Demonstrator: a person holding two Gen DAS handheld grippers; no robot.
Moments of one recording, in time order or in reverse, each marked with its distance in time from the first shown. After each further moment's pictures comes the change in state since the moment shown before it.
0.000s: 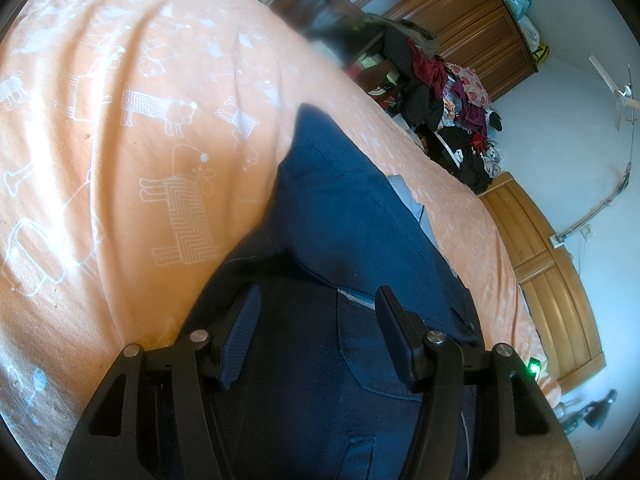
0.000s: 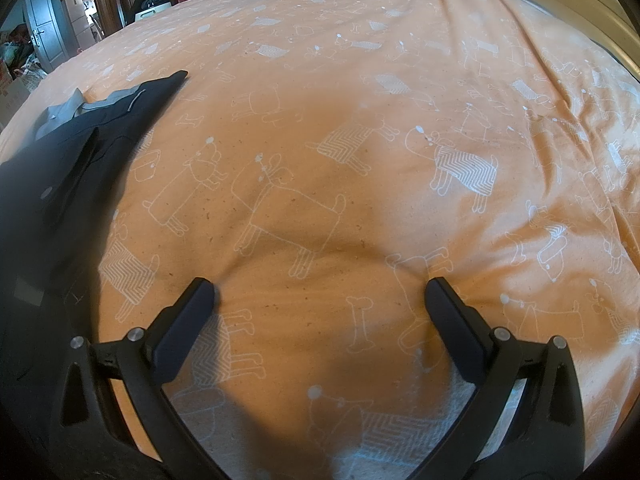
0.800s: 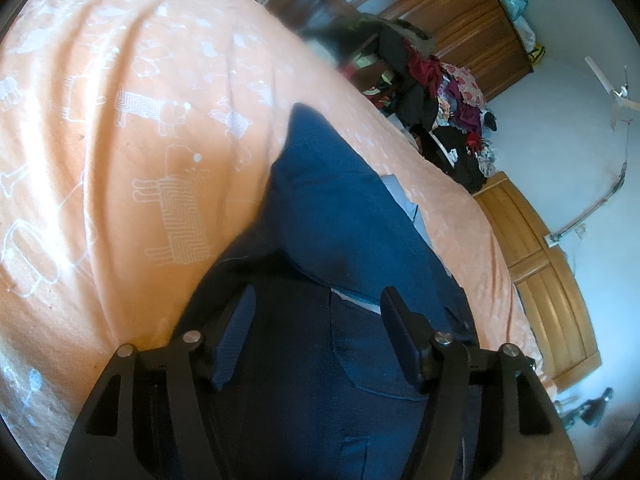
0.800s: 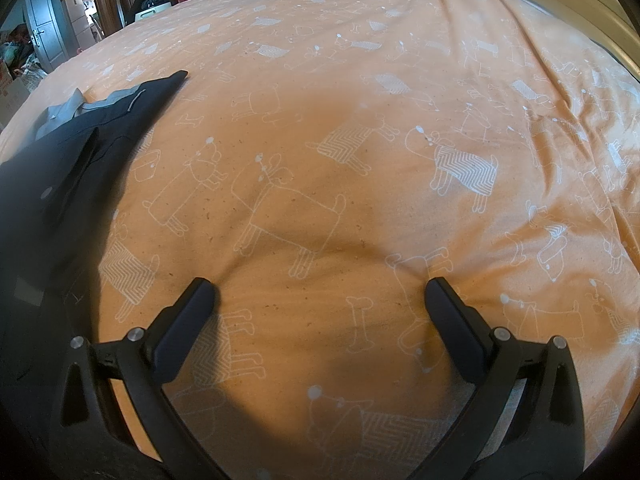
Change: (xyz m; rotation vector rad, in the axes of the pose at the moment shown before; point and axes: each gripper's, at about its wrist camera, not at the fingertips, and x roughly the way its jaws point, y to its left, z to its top) left arm 0.001 -0.004 0.001 0.009 0.006 -0.011; right arm -0.001 -0.001 0.001 0.000 0.001 0.000
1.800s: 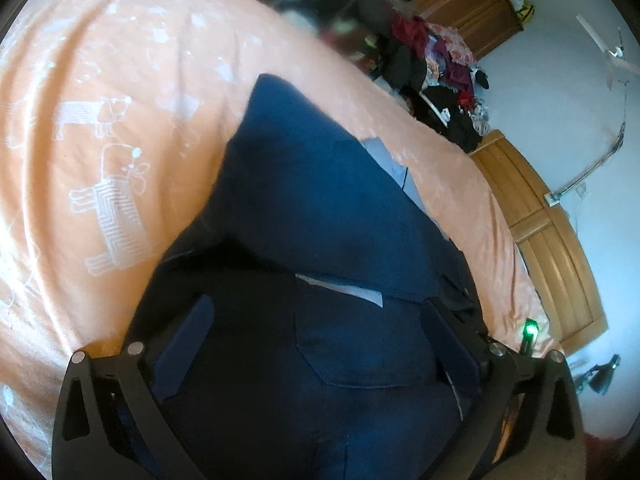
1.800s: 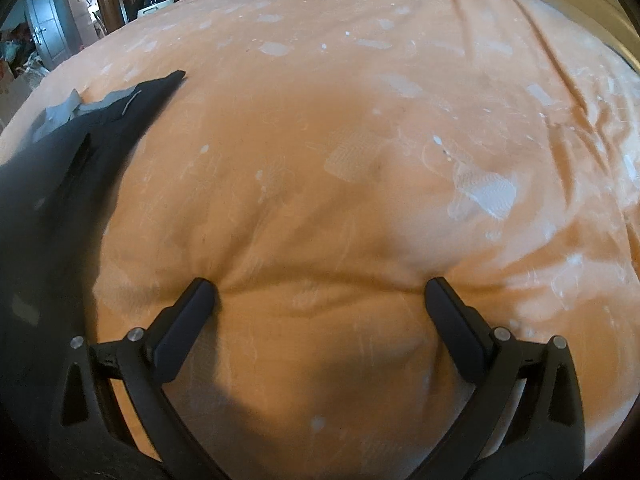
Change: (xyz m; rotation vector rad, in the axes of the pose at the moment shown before) left arm 0.017 -0.025 0.004 0.082 0.137 -0.001; right arm 0.016 0.001 0.016 -0.005 0.022 0.026
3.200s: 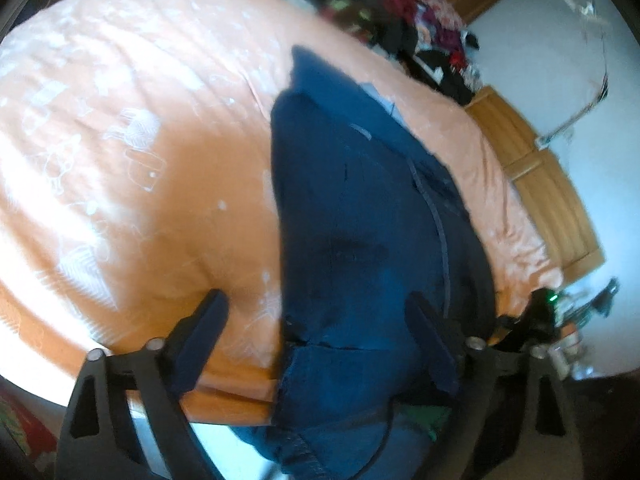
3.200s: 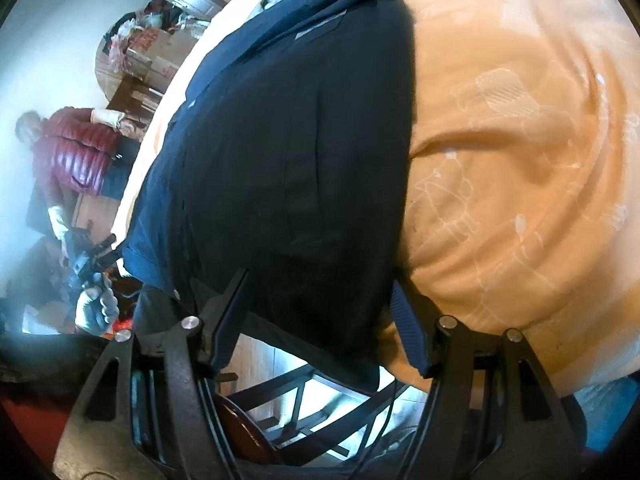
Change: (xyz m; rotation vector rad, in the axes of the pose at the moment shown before) left arm -0.191 0.011 -0.160 0.104 0.110 0.078; right arm -0.139 0.021 -0.194 -0.052 0.279 0.742
